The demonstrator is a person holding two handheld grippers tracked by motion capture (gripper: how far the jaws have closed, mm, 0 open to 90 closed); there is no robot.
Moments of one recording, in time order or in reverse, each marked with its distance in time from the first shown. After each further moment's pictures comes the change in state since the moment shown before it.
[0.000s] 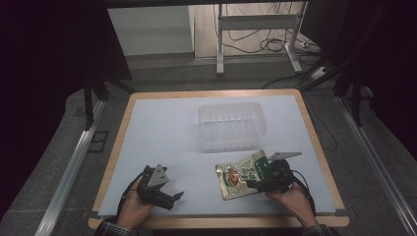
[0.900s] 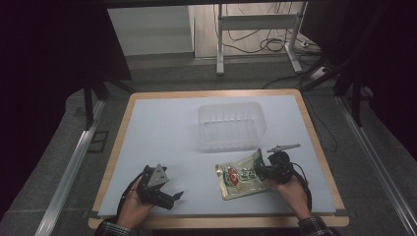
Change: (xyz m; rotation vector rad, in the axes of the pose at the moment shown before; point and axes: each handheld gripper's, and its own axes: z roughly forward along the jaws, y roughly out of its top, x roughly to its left) left arm 0.000 0.000 0.000 0.004 0.010 0.000; right arm -0.008 0.016 0.001 0.054 -0.121 0.071
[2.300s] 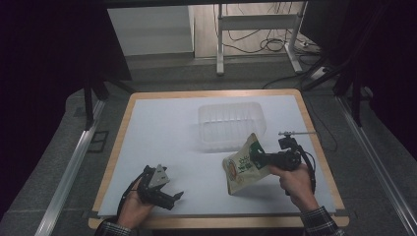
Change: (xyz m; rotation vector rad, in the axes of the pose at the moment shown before) left arm -0.002 0.001 0.000 0.010 0.013 0.014; right arm 0.009 0.039 -0.048 -0.147 0.336 0.202
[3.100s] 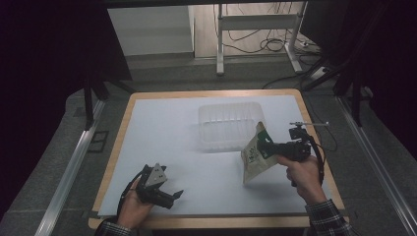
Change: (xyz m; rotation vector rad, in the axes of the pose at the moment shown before) left arm 0.003 0.000 -0.004 -0.042 -0.018 -0.030; right arm 0.002 0.023 -0.025 -0.078 0.009 0.014
